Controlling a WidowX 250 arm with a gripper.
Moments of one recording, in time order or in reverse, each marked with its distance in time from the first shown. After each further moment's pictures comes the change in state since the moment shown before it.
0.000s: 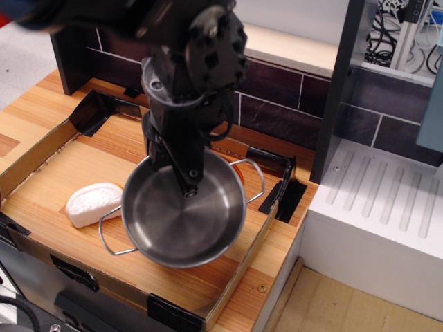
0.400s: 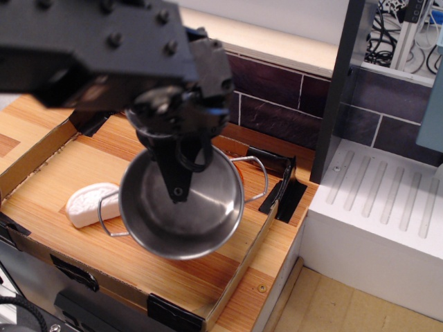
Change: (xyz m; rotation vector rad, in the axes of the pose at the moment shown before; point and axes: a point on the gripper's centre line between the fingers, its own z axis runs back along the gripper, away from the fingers) arm 0.001 0.004 0.012 0.196 -0.173 -0.121
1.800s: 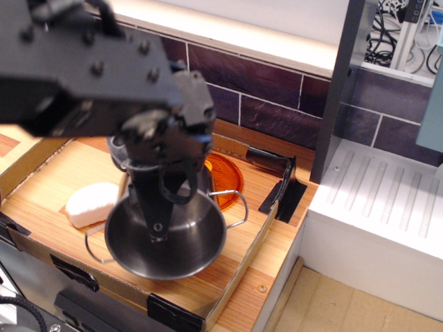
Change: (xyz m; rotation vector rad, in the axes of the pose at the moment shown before) arm -0.022 -0.030 0.001 -0.174 0.120 0.014
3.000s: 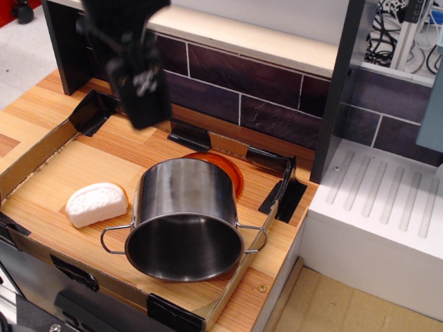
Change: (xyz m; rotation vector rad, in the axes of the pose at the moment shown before) arm 0.001 0.060 0.057 -0.527 -0.088 0.262
